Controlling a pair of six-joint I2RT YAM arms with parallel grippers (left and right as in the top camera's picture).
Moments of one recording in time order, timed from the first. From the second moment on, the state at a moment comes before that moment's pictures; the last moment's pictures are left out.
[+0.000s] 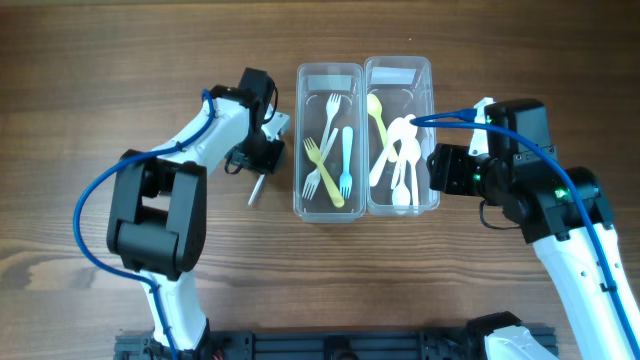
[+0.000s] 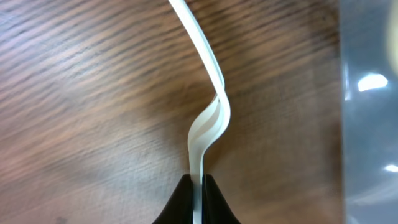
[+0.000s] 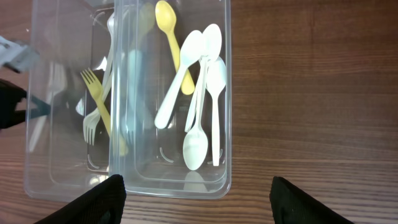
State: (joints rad) left arm -0.28 2.03 1.40 -0.94 0.09 0.09; right arm 0.22 1.16 1.17 -1.04 -0.04 0.29
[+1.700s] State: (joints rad) left arm -0.54 0.95 1.57 -1.12 -0.32 -0.26; right arm 0.22 0.73 1.38 -0.90 0.09 0.16
